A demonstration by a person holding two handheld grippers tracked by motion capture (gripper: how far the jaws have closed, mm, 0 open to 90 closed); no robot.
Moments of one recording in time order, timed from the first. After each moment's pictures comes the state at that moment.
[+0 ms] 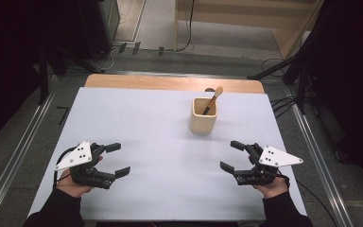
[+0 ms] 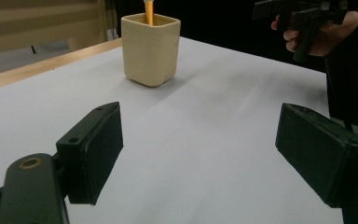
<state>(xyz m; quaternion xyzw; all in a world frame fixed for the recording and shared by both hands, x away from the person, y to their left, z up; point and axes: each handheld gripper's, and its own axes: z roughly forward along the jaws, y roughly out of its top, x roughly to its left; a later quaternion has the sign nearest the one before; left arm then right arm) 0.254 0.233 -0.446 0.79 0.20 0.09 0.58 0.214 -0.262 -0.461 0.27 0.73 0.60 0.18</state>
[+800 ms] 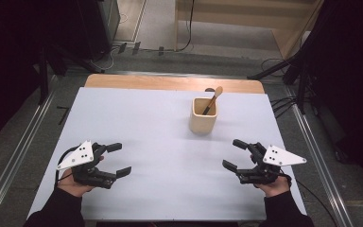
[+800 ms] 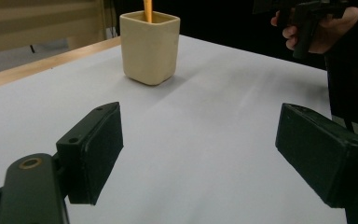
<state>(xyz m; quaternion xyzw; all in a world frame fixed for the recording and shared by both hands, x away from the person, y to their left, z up) 0.255 0.230 -0.448 0.79 0.20 0.09 0.57 0.216 -0.269 -0.463 0.27 0.72 0.61 0.18</state>
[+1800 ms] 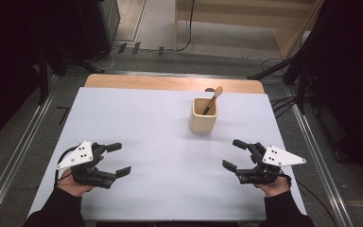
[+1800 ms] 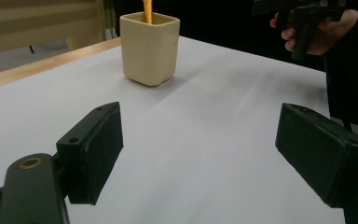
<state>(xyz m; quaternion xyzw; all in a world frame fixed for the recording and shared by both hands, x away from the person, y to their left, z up) 0.256 0.232 -0.448 0.79 0.20 0.09 0.57 0.216 -0.268 -0.462 0.27 0.72 0.61 0.18</state>
